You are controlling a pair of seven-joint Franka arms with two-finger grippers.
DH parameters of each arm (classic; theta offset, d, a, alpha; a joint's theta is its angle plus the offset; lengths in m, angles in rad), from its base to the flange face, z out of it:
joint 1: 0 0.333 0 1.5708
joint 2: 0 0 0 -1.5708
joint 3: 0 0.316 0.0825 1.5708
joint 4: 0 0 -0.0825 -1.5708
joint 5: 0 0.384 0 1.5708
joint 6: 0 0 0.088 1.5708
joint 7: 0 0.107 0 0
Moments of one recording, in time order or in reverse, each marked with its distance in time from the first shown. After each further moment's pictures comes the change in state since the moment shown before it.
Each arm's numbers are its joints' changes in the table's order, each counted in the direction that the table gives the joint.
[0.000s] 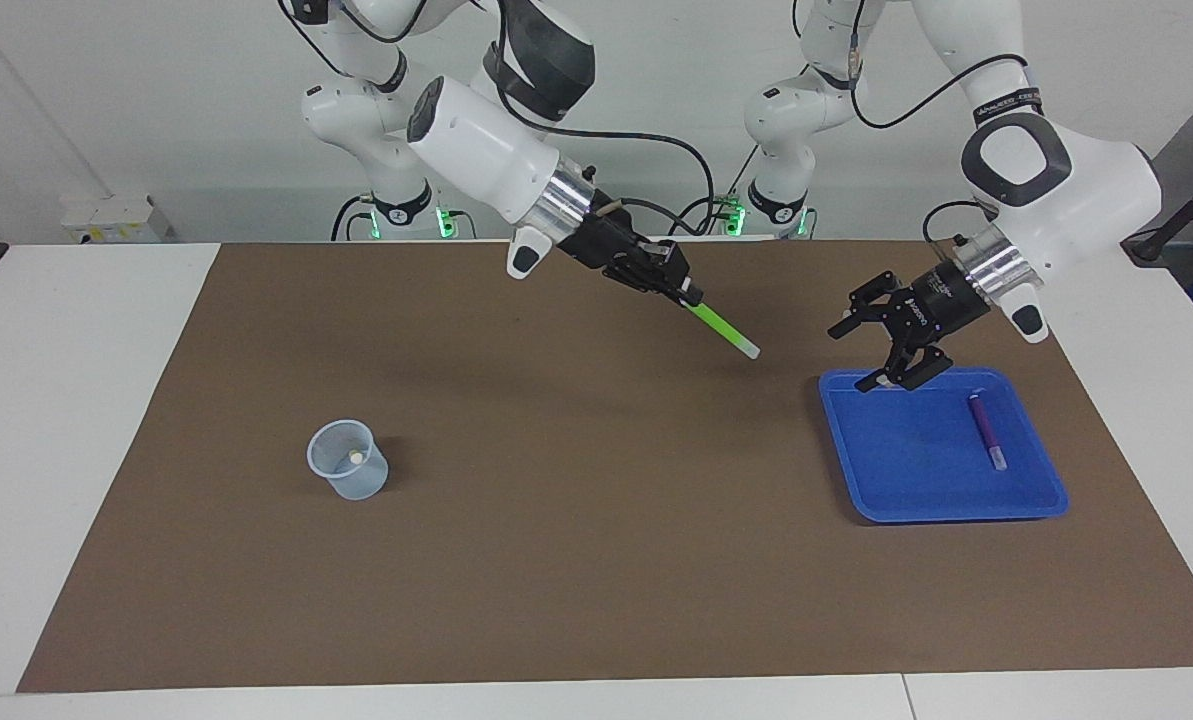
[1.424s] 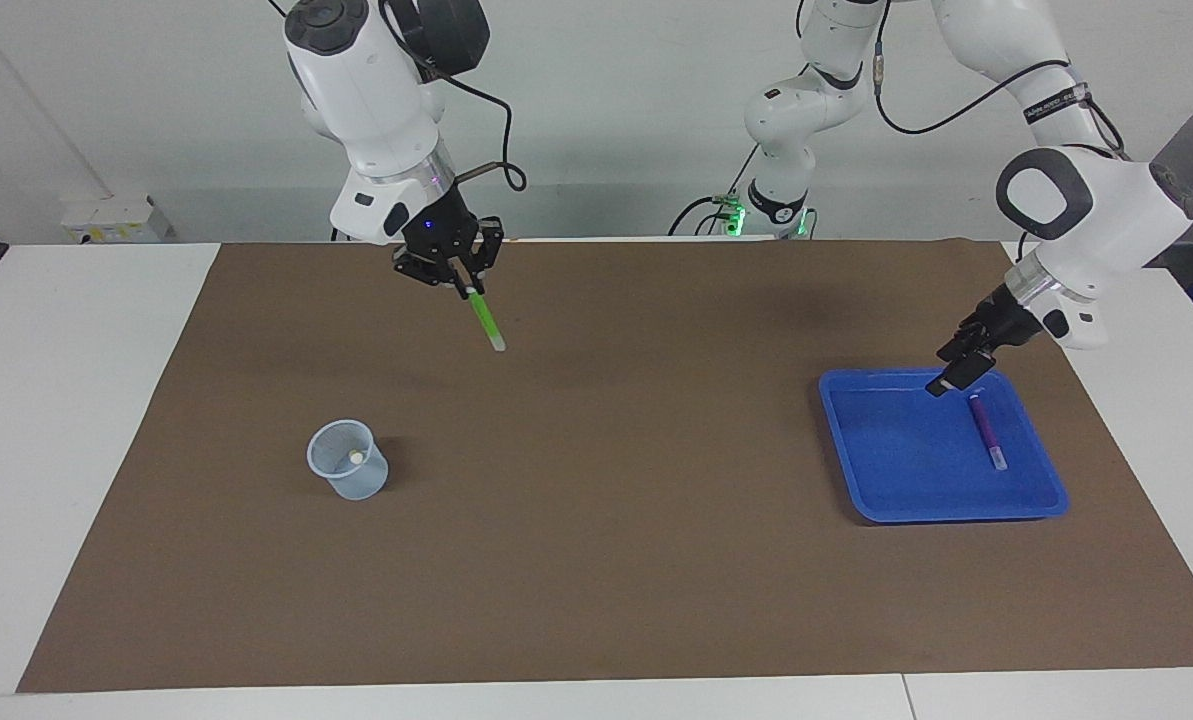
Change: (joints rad) left arm 0.010 -0.002 0.151 -0.109 0.254 0.024 0.668; right arm -0.261 0.171 -0.013 0.007 -0.486 -0.633 -0.457
